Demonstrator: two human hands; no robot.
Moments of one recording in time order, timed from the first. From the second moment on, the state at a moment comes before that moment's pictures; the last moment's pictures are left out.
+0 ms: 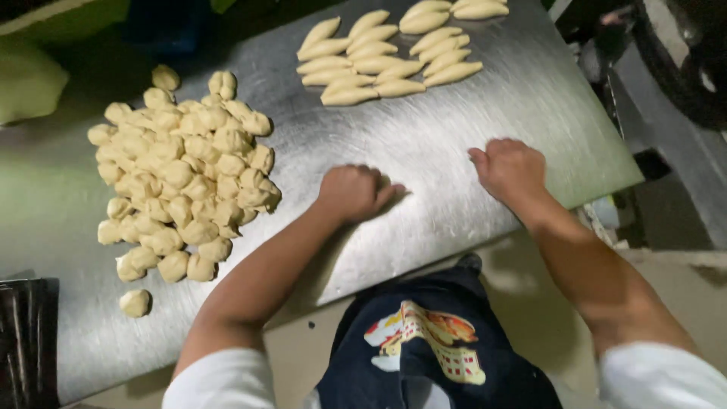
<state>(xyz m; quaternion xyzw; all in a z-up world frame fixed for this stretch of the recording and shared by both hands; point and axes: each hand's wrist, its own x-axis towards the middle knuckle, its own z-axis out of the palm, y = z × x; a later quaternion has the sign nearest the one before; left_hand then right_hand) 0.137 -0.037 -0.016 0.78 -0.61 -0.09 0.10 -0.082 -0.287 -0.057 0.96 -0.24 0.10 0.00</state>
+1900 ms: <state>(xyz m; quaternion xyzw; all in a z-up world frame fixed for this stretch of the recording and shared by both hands) -0.005 0.045 -0.047 0.87 -0.42 0.09 0.24 -0.193 -0.259 -0.072 0.95 -0.18 0.22 -0.11</state>
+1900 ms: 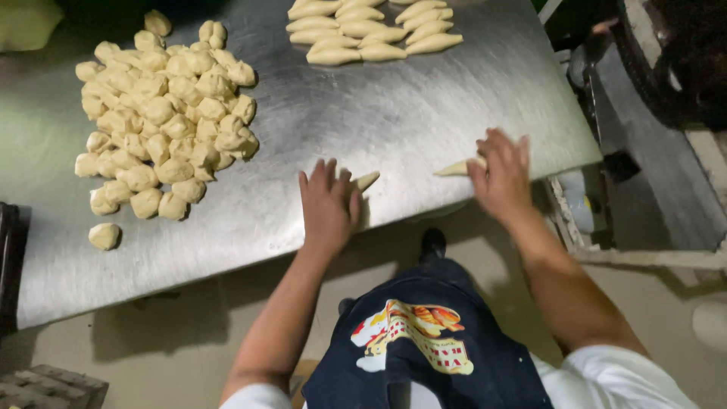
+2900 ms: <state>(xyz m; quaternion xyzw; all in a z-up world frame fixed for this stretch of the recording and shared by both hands) -0.054 -0.011 -0.049 0.92 -0.32 0.08 0.22 -0.165 -0.318 -0.068 0.98 0.11 0.11 -0.14</state>
